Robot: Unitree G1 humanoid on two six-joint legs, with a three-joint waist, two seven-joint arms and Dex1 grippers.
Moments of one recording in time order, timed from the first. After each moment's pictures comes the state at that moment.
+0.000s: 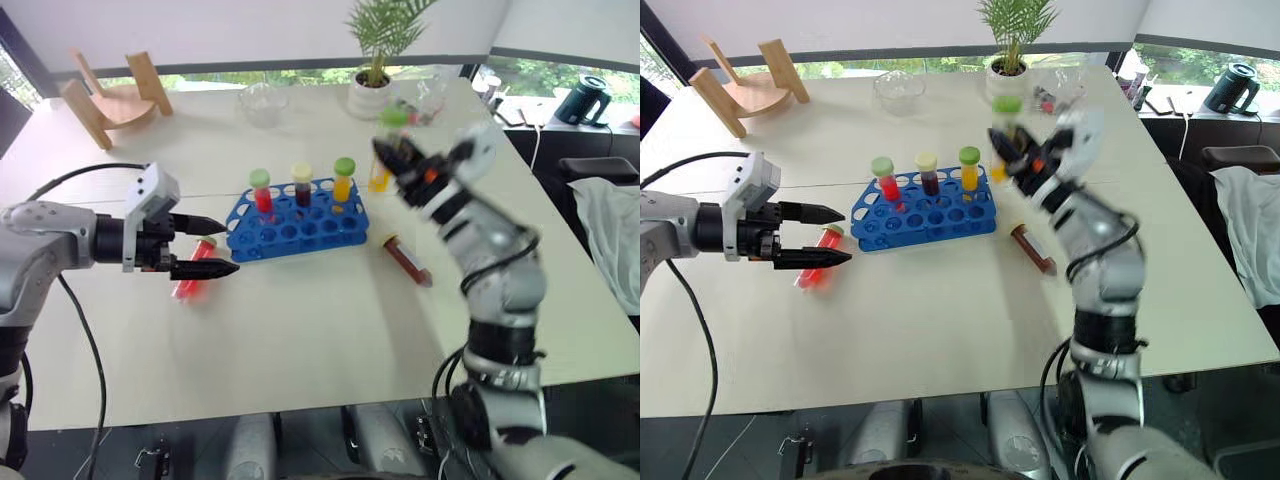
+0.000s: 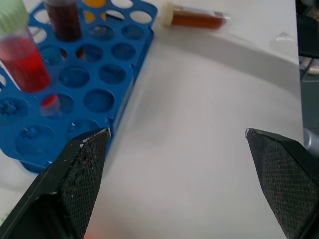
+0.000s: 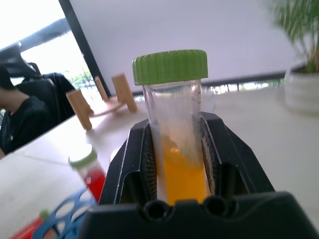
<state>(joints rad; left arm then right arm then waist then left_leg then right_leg) -0.49 1.05 0.01 -0.15 -0.64 0.79 -1.23 -0.46 -0.09 -0.08 -0.18 0.28 0.41 0.42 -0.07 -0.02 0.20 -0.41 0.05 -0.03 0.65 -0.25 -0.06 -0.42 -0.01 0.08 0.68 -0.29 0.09</state>
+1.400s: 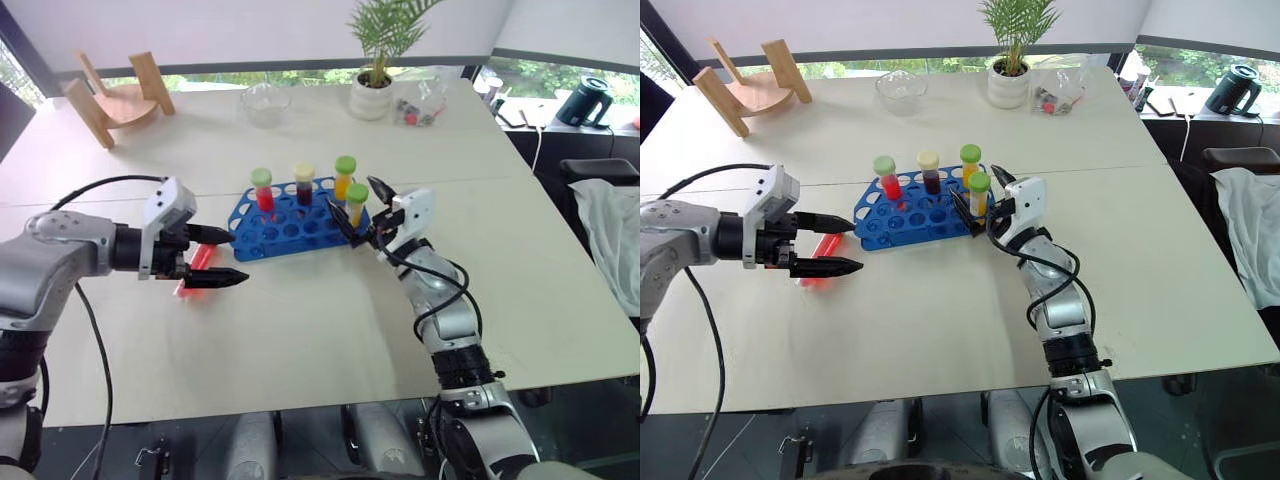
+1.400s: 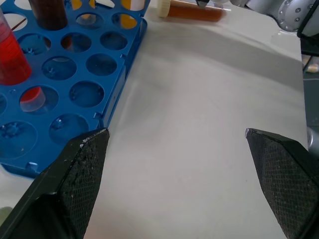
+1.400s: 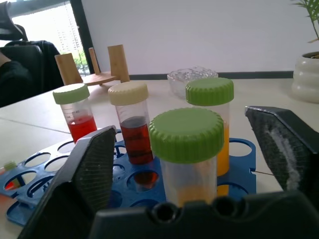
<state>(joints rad) -0.47 0.99 0.02 -0.18 -0.61 0.79 -1.19 -0.44 -0.16 0.05 0.04 0.15 0.05 0.43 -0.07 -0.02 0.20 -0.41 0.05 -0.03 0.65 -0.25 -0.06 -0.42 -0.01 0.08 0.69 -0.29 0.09</state>
